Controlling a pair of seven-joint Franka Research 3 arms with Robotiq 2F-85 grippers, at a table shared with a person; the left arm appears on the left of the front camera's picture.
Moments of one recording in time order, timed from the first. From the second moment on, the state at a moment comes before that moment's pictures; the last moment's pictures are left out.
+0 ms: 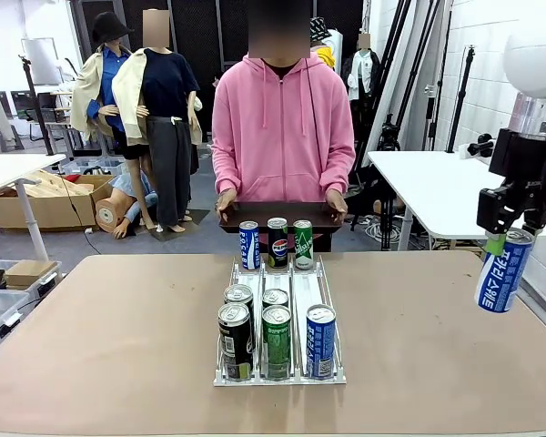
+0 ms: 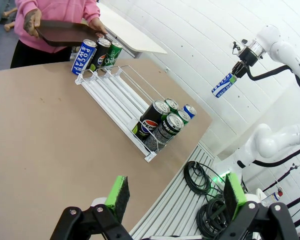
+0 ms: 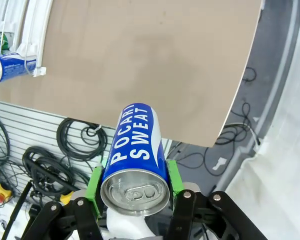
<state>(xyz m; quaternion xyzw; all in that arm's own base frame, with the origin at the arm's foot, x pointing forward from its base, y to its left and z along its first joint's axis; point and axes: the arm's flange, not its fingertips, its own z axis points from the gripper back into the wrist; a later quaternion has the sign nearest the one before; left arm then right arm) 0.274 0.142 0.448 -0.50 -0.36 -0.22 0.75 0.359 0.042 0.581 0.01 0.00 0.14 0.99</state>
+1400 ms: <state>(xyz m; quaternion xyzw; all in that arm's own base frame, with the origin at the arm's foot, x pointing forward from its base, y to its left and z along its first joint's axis) 0.274 0.142 0.448 -0.51 -0.36 -0.22 0.75 0.359 0.042 0.580 0.01 0.00 0.14 0.99</state>
